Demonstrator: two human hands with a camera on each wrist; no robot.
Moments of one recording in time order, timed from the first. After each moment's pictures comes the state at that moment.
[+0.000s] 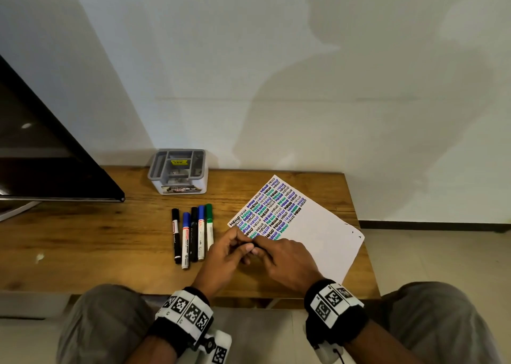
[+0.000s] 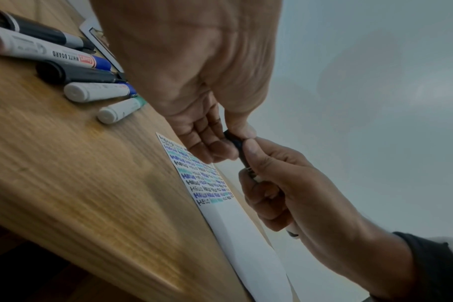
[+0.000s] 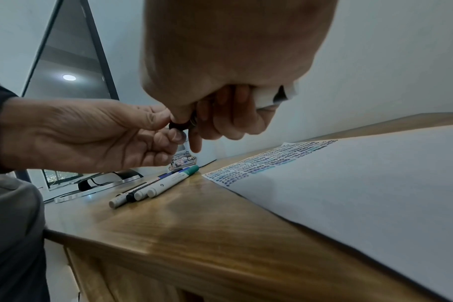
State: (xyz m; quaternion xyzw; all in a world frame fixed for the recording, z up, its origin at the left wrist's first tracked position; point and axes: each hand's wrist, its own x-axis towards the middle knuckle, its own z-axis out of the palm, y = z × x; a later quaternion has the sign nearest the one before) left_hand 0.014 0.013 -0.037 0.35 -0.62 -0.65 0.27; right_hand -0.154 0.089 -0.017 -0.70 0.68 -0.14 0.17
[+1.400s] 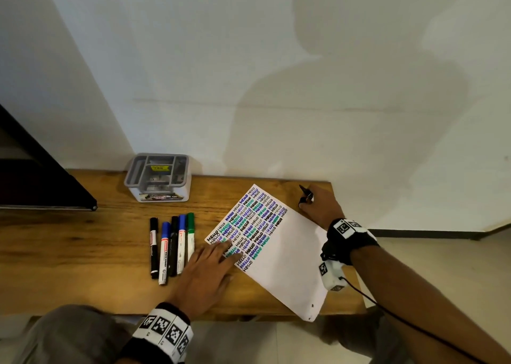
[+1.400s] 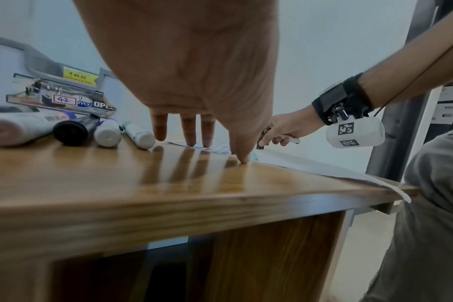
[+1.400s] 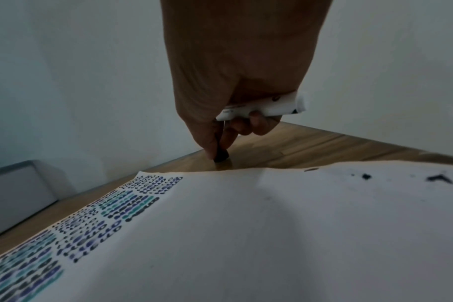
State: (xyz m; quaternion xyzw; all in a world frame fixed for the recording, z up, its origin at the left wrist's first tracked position) left_hand 0.024 -0.003 -0.079 0.30 -0.95 -0.10 0.03; right_hand -0.318 0.009 -0.018 -0.42 0.86 -0.19 0.22
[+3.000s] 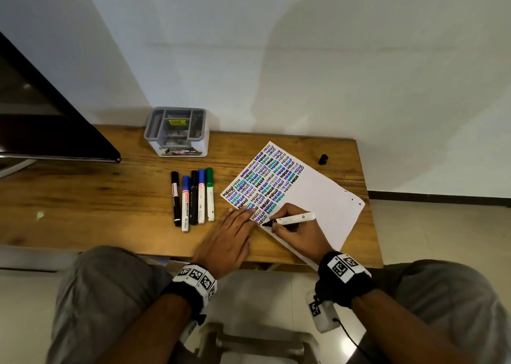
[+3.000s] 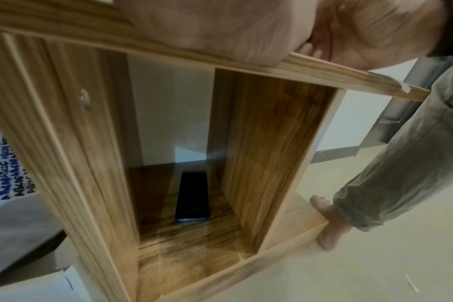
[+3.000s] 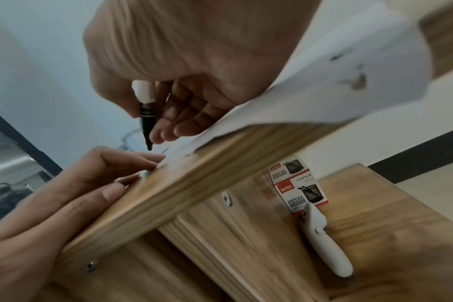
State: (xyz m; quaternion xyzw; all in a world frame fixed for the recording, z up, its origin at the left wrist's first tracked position) left_hand 0.036 0.028 -0.094 0.26 -0.95 -0.11 0.10; right_hand -0.179 0.106 -0.063 -0.51 0.62 -0.47 0.38
